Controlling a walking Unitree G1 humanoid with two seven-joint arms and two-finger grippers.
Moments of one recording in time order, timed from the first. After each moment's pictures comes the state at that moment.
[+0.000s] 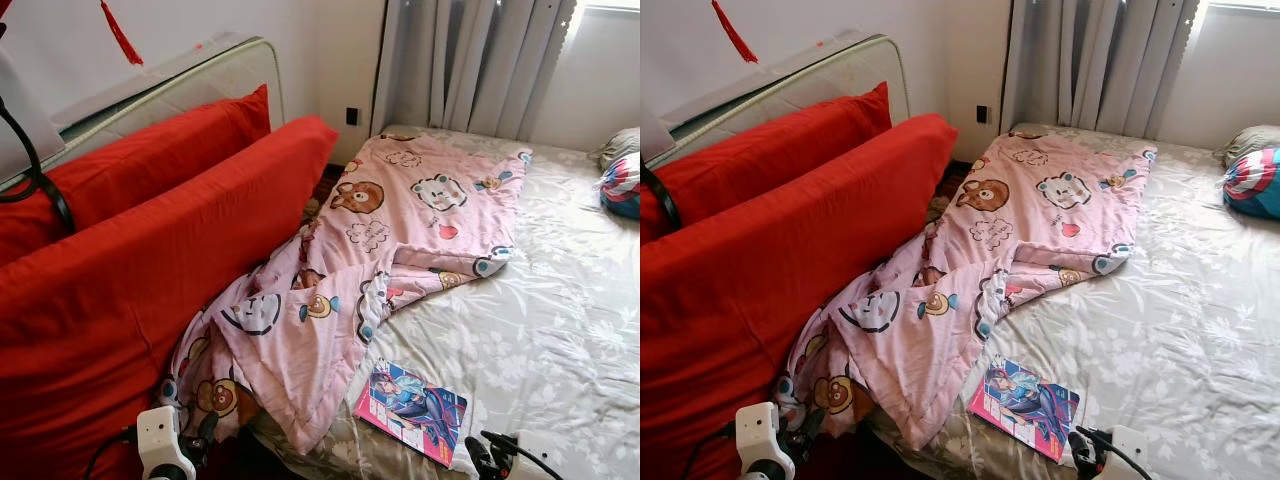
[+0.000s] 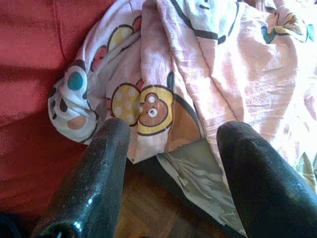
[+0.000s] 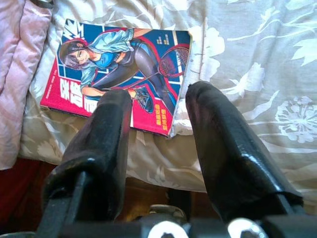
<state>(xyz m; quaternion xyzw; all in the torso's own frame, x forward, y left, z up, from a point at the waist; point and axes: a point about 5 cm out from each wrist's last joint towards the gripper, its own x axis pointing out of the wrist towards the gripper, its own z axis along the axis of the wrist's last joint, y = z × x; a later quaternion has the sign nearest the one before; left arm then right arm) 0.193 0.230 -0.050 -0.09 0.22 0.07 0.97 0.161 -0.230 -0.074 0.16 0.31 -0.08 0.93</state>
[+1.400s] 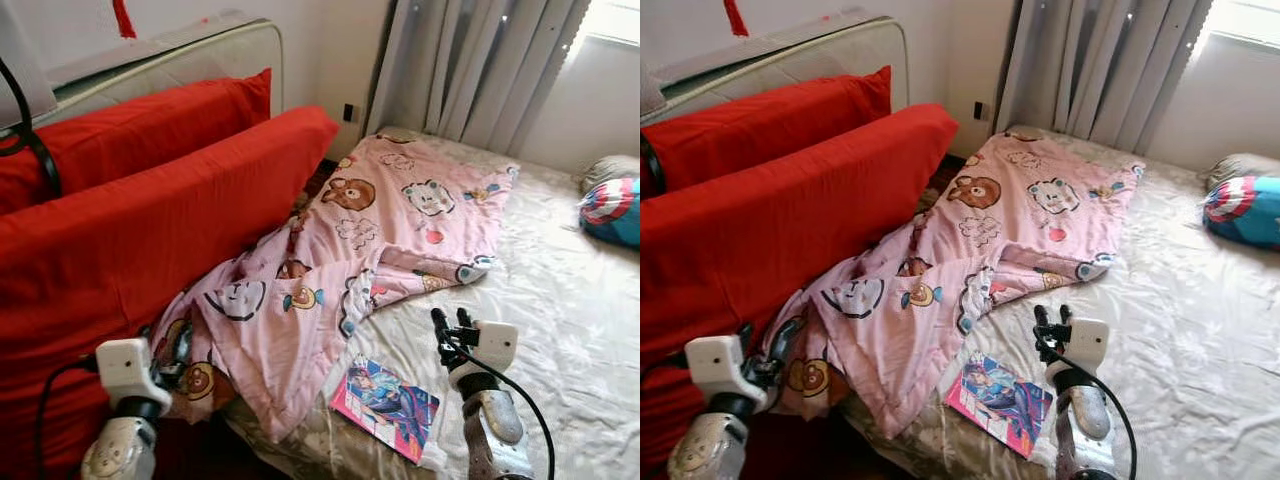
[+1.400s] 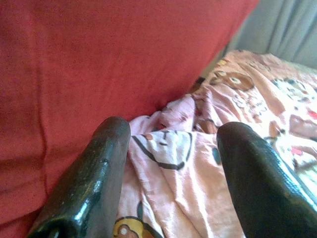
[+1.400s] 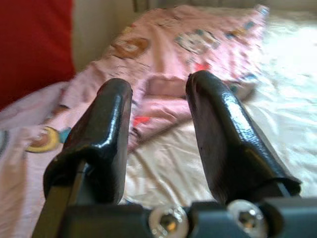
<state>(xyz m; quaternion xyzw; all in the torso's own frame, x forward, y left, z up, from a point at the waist) 0.236 0.232 0.059 -0.02 0.00 0.02 1.00 0.272 -0.195 0.020 0.08 0.03 -0.03 1.00</state>
